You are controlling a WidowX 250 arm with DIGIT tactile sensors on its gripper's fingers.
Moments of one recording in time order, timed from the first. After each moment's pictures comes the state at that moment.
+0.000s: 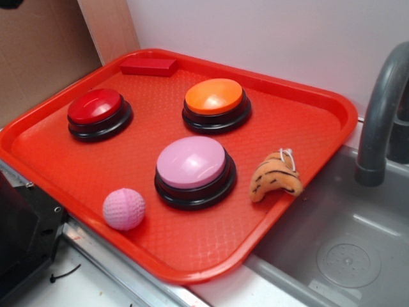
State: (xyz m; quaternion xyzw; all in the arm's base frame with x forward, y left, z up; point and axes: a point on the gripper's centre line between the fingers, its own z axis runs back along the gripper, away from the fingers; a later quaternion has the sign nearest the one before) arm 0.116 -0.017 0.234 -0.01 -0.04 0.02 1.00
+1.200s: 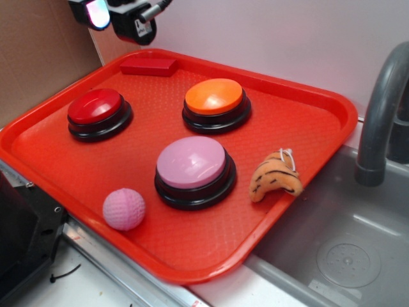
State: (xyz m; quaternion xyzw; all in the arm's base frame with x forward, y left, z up) arm 0.209 -0.025 0.167 -0.02 -0.02 0.02 1.00
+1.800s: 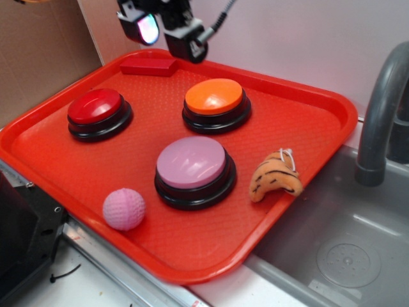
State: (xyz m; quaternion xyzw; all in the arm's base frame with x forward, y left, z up) arm 0.257 -0.042 0.123 0.00 -0.06 0.04 1.00
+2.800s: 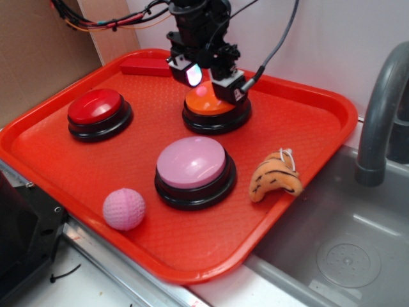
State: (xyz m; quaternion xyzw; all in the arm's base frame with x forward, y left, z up) arm 0.304 -0.036 0.053 -0.02 -0.07 0.01 1.00
